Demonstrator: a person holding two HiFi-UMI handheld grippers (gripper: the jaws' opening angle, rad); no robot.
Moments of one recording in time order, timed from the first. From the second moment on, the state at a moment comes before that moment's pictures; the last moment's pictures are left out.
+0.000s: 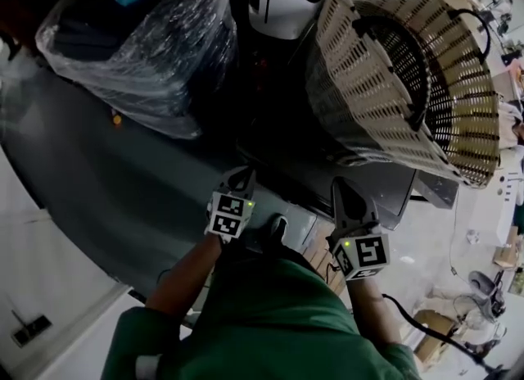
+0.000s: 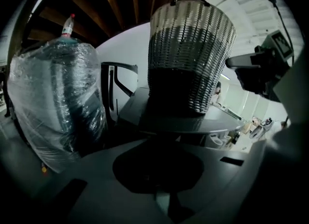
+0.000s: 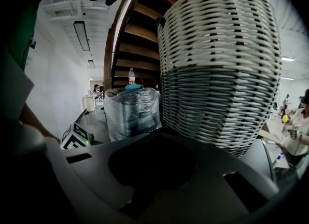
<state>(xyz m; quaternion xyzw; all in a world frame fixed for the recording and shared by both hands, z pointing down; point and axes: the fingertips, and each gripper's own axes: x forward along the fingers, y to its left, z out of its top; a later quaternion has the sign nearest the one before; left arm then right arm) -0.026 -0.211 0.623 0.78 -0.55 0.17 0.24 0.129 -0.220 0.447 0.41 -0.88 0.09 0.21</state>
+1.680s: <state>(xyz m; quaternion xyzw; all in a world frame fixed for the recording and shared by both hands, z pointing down) -0.048 -0.161 0.296 0.79 -0.61 0.01 -0.02 0.123 -0.181 0.284 0.38 -0.92 -0.04 0.04</state>
